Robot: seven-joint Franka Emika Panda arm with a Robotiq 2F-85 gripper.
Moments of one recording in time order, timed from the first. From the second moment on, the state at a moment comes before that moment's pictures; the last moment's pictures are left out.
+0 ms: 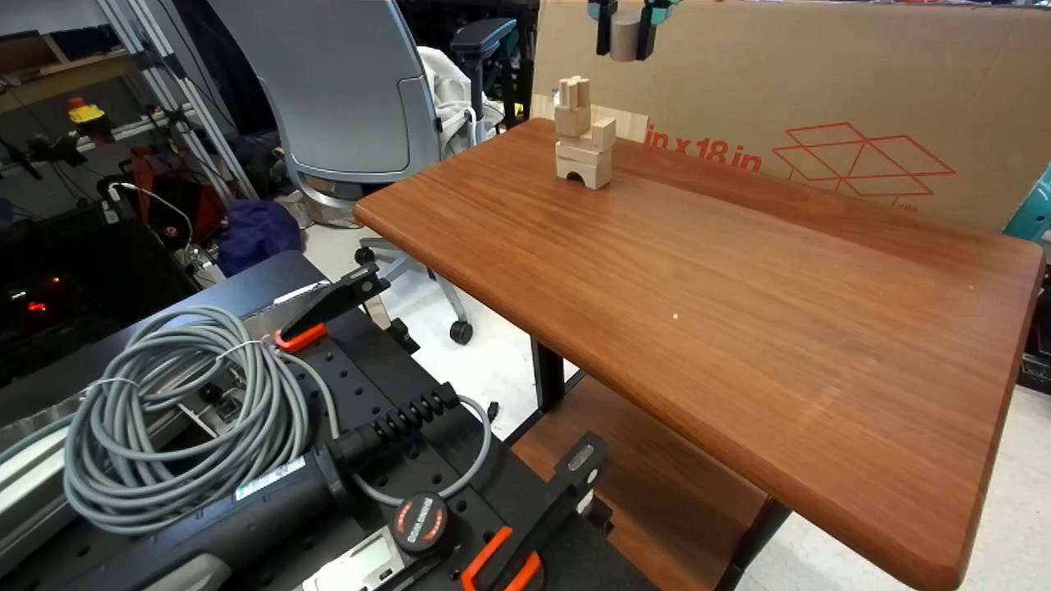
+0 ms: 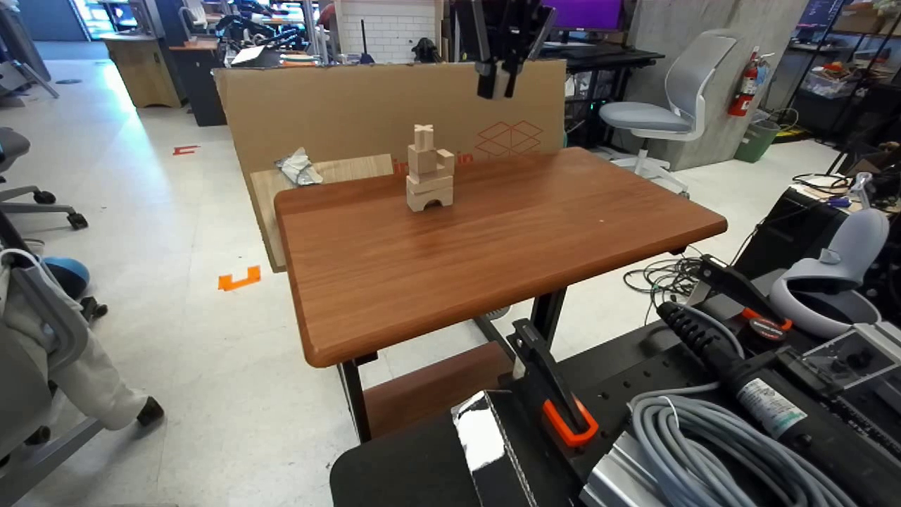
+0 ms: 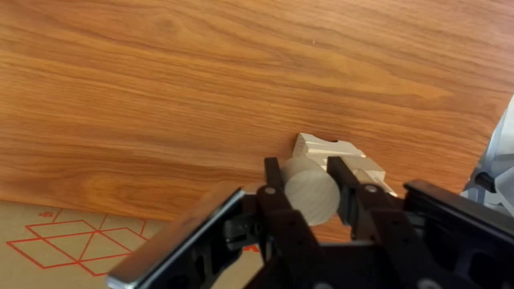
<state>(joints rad) -0.01 0.30 0.08 -2.03 0.04 2.36 -0.24</state>
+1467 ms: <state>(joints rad) 0.12 0.49 0.09 -1.76 -0.04 2.17 0.05</state>
